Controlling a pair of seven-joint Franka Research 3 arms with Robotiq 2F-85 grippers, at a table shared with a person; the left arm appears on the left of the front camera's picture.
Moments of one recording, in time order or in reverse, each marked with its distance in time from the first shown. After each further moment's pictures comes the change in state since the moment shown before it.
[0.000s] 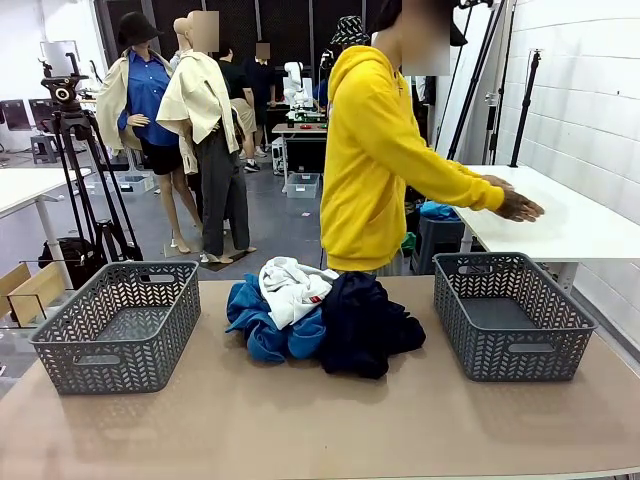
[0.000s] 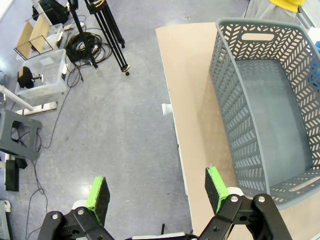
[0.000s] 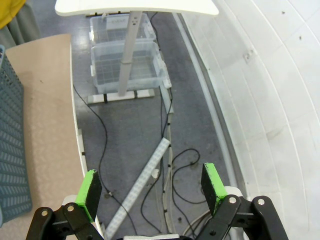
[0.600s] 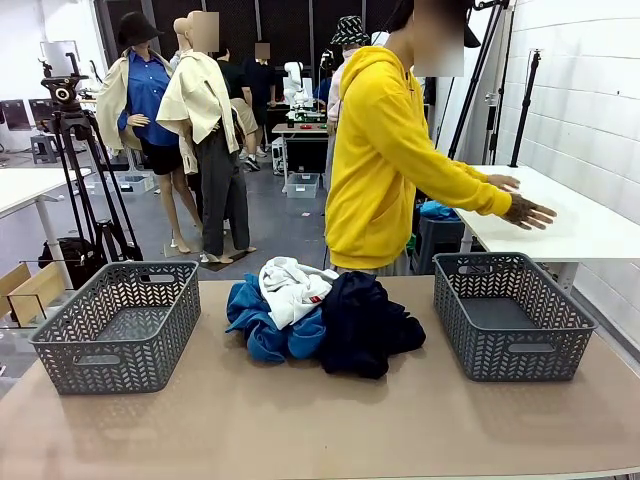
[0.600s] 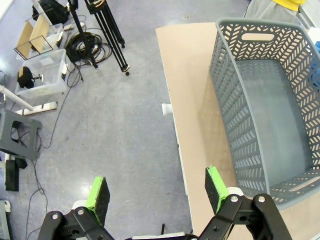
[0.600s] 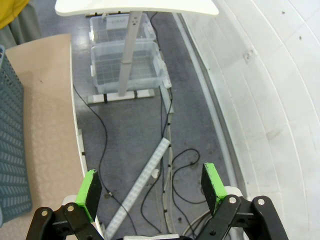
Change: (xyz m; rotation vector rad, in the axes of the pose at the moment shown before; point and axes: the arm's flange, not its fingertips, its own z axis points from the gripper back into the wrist) left arm 0.000 0.000 0.000 0.000 0.000 0.000; right arm 0.000 0.000 0.000 0.000 0.000 0.000
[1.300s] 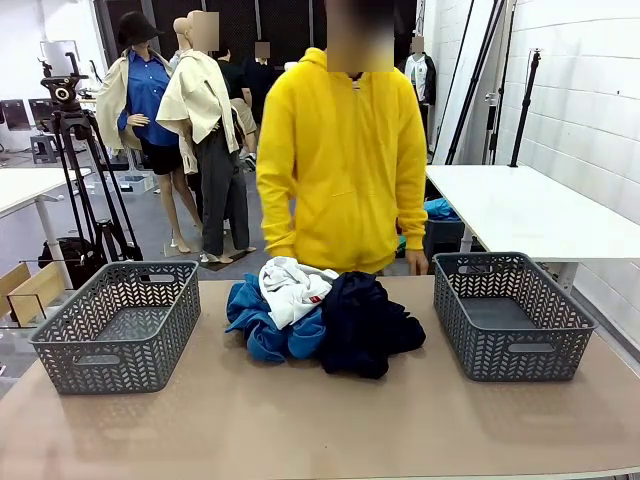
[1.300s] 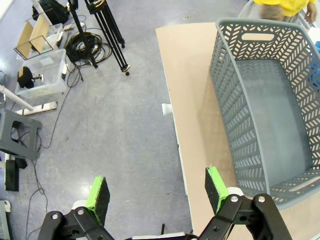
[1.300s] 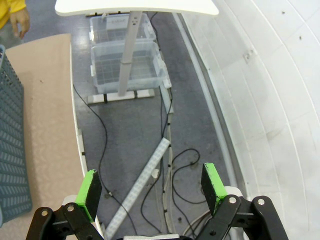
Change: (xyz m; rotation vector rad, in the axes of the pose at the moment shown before) left arm 0.000 0.000 0.000 0.000 0.000 0.000; right arm 0.000 0.000 0.000 0.000 0.000 0.000
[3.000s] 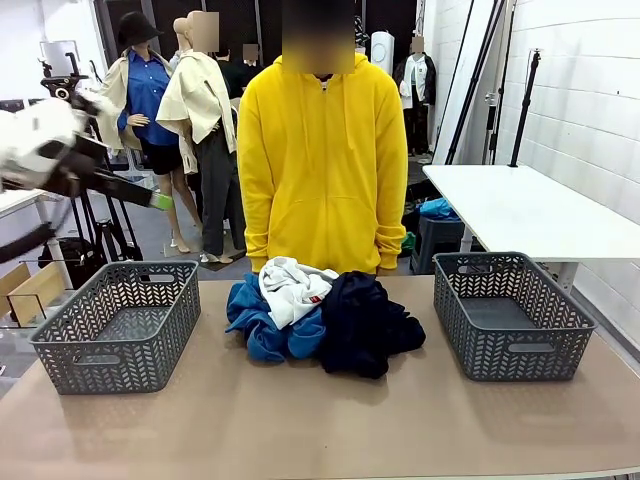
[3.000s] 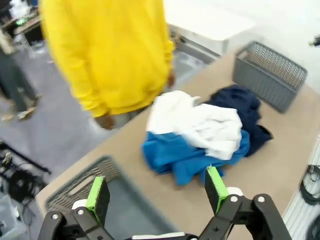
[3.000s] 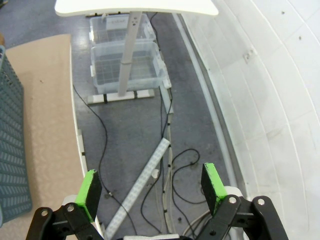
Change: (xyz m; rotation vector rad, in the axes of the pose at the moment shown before) left arm 0.125 -0.275 0.102 -0.467 -0.357 -0.426; right arm 0.000 0.000 0.000 -0.001 -0.001 0.000
